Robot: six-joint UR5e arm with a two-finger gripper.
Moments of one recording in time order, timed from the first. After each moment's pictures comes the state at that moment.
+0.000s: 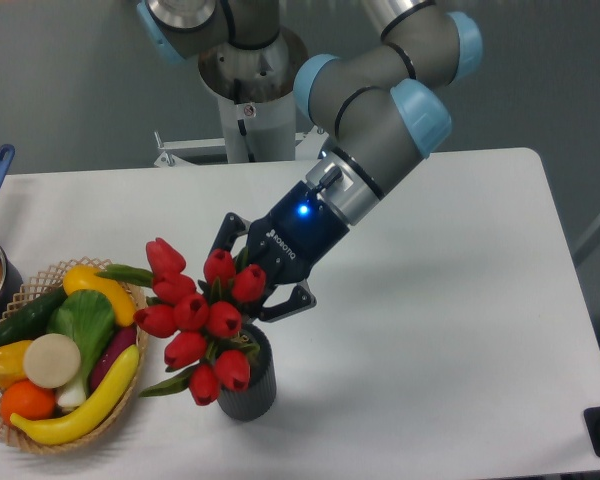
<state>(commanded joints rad) 2.56 -1.85 -1.59 -0.88 0.36 1.11</state>
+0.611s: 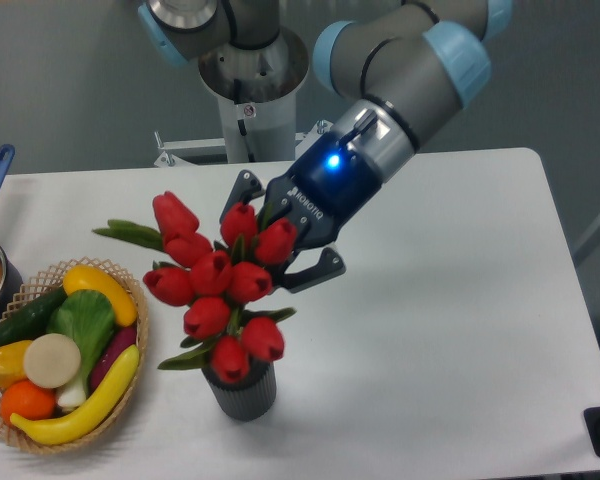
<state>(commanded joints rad) 2.62 -1.82 -1.49 -0.88 0.30 0.96</state>
